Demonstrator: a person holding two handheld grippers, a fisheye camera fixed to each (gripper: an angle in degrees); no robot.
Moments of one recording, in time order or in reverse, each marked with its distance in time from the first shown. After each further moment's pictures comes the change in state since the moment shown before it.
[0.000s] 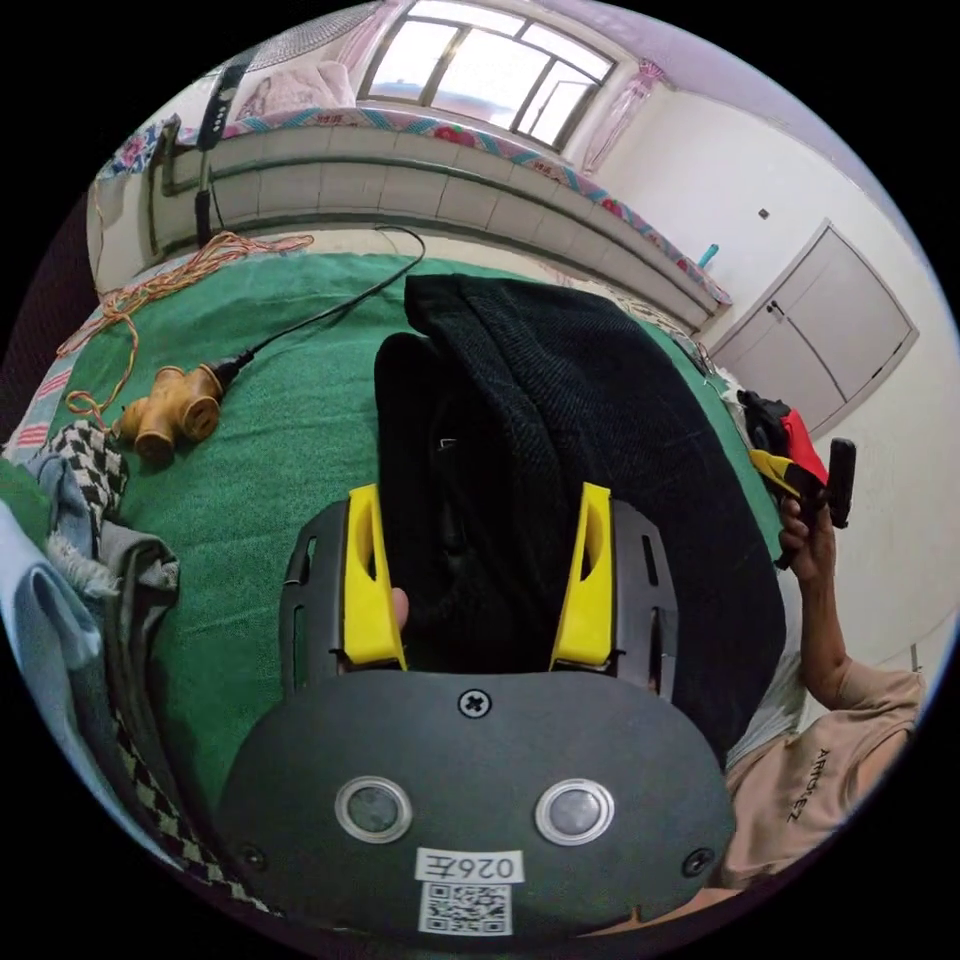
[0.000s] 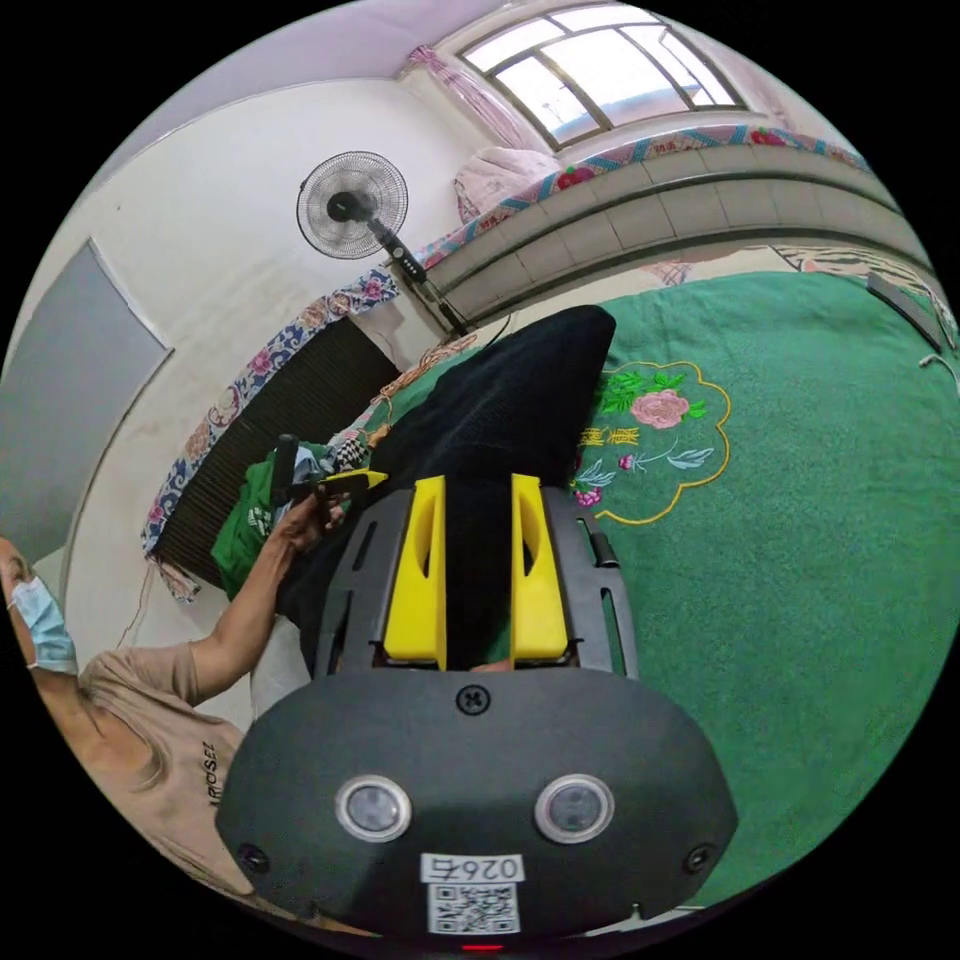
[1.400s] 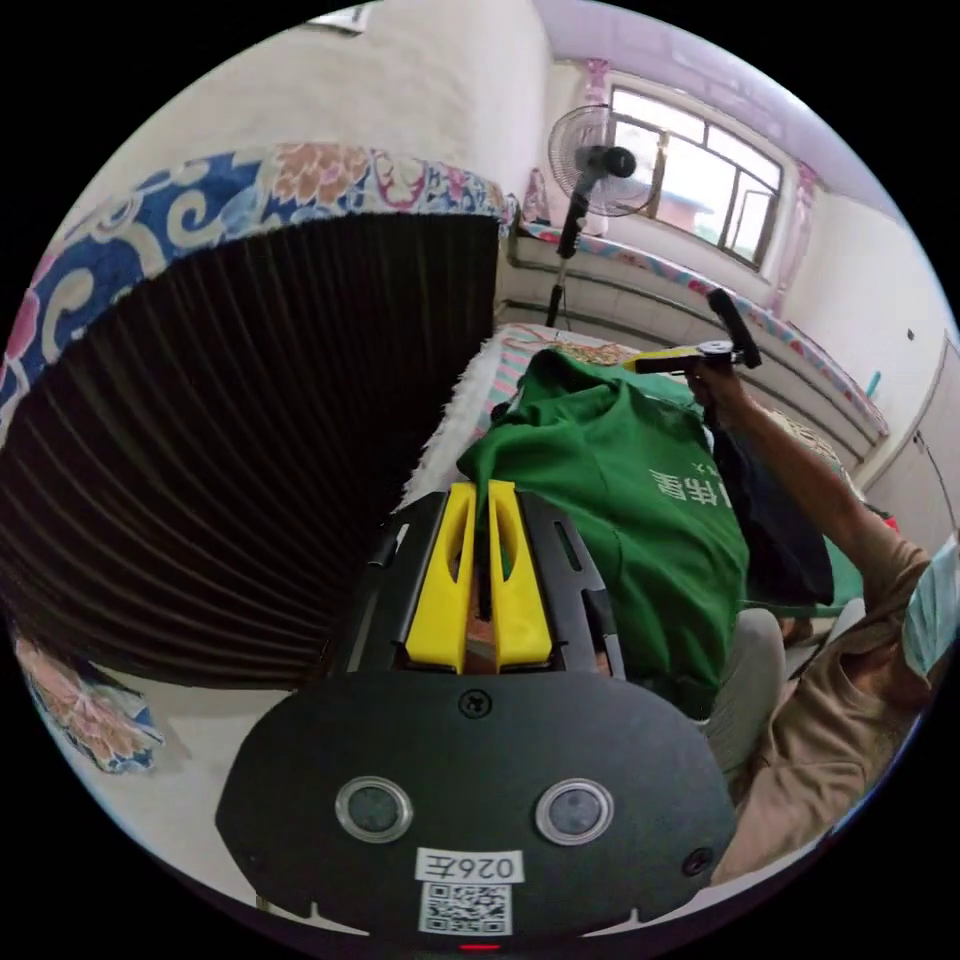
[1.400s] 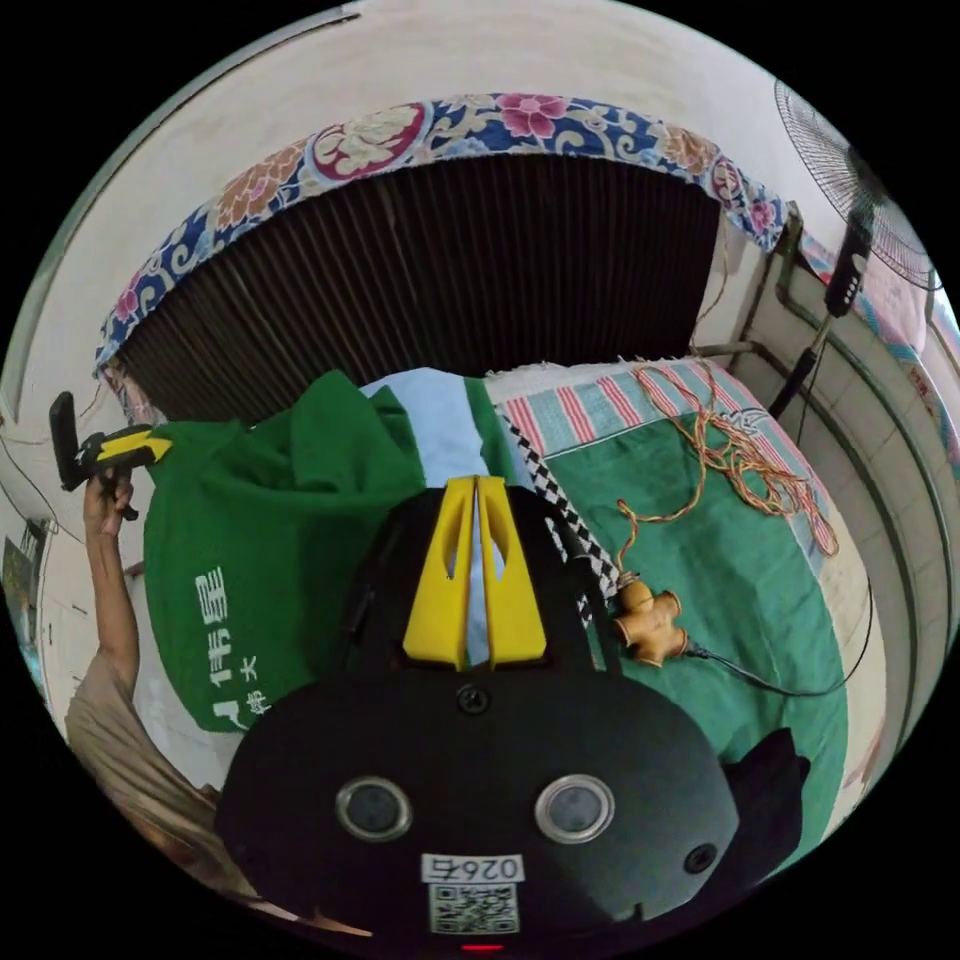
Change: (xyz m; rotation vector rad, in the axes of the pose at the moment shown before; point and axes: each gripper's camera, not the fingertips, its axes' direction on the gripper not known) left arm -0.206 0.350 -0.544 0.201 -0.505 -0.310; right arm -0.589 -0.210 0.566 -0.439 -0.197 -0.741
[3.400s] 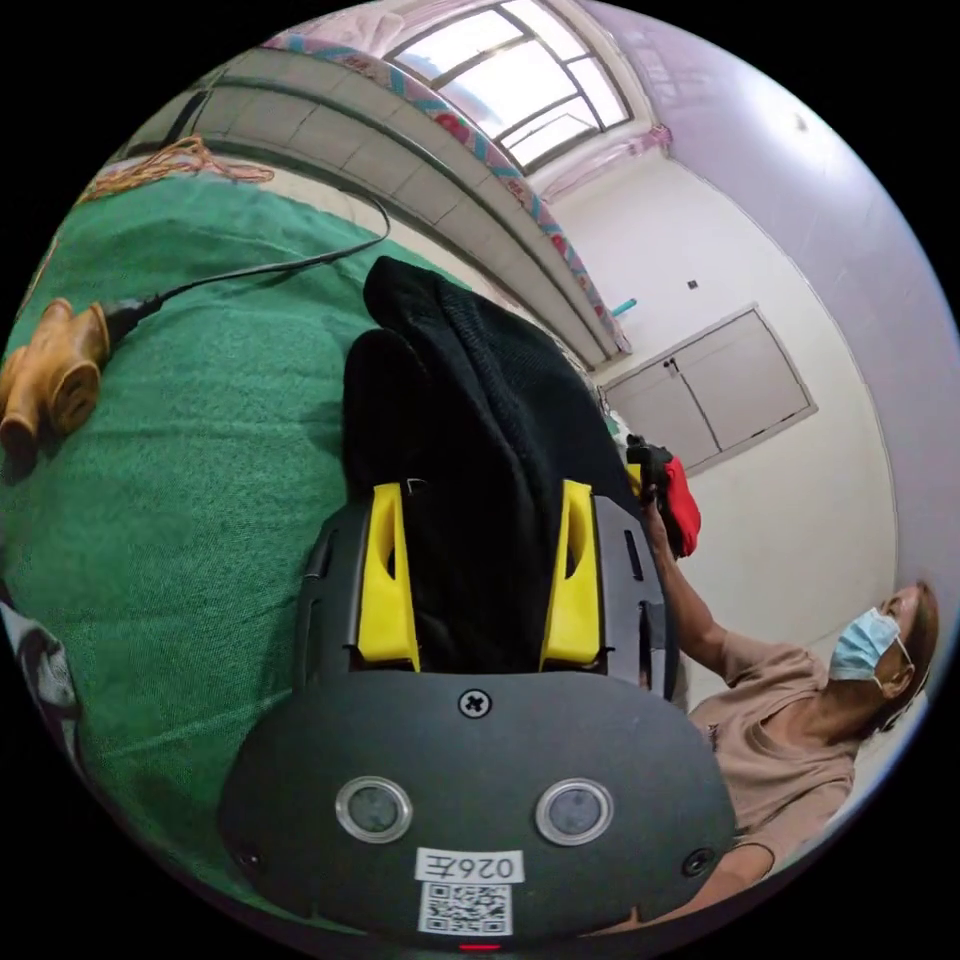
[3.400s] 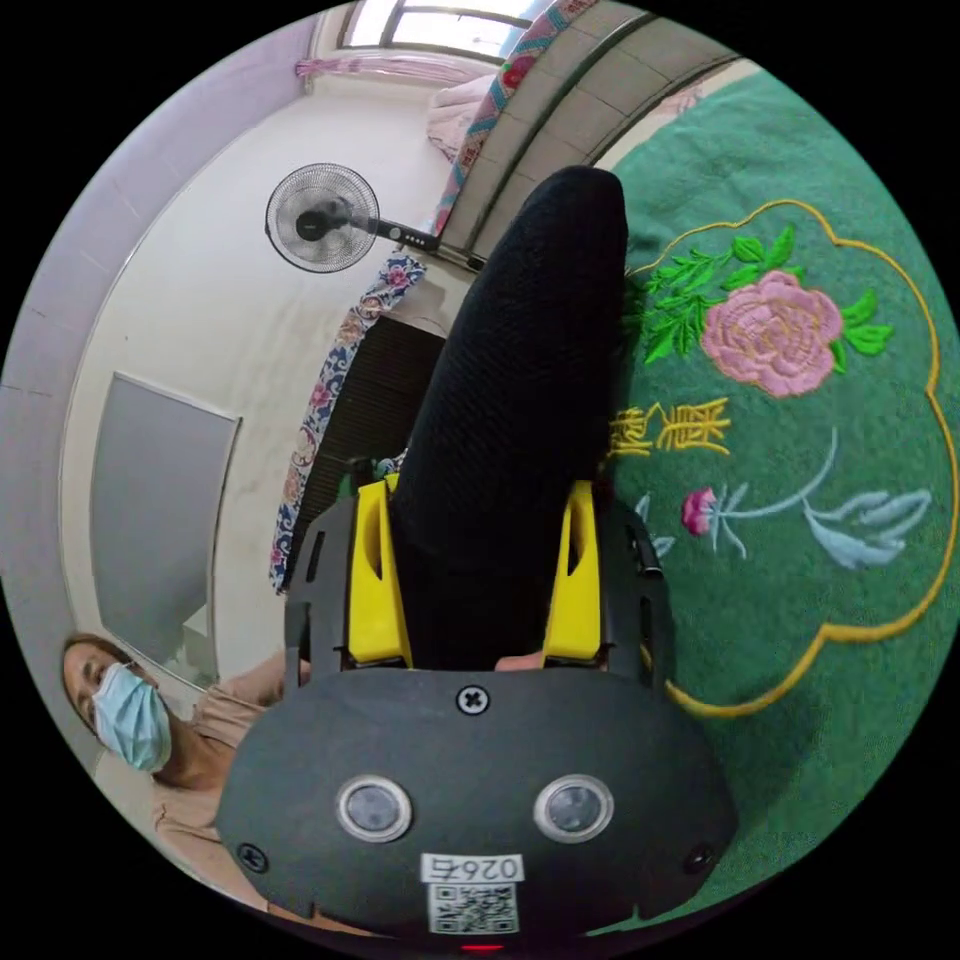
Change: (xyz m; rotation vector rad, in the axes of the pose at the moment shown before) left arm 0.502 -0.186 0.481 -0.316 0.917 0.248; right arm 0.386 0.742 -0.338 0.403 -0.385 0.886
